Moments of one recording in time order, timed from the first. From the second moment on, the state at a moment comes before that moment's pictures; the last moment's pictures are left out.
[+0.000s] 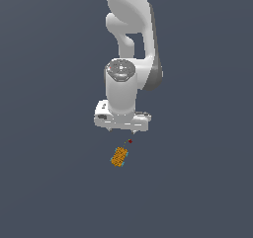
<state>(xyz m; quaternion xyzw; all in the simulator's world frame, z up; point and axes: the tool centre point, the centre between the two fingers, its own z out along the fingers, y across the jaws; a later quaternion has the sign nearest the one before) 0.035 -0.019 0.143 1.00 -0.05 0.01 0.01</state>
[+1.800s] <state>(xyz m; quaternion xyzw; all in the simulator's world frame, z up) 0.069 -0.021 0.017 0.98 -0.20 0.00 0.00</state>
